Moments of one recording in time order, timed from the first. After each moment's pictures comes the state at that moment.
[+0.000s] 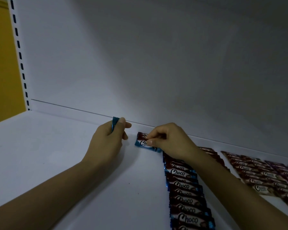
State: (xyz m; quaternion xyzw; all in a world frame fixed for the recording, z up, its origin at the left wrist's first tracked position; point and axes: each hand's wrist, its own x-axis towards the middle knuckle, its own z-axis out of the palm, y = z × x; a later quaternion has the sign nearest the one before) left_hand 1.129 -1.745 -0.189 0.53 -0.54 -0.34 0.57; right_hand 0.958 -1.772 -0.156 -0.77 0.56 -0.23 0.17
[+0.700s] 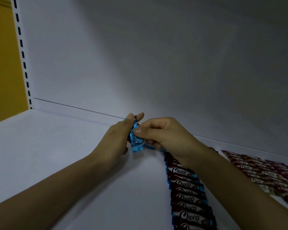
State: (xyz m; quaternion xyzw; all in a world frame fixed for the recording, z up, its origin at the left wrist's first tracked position) left_hand 1.124 -1.739 -0.180 0.46 -0.55 -0.46 0.52; right_hand 0.985 -1.738 -0.130 -0.70 0.47 -0.33 0.42
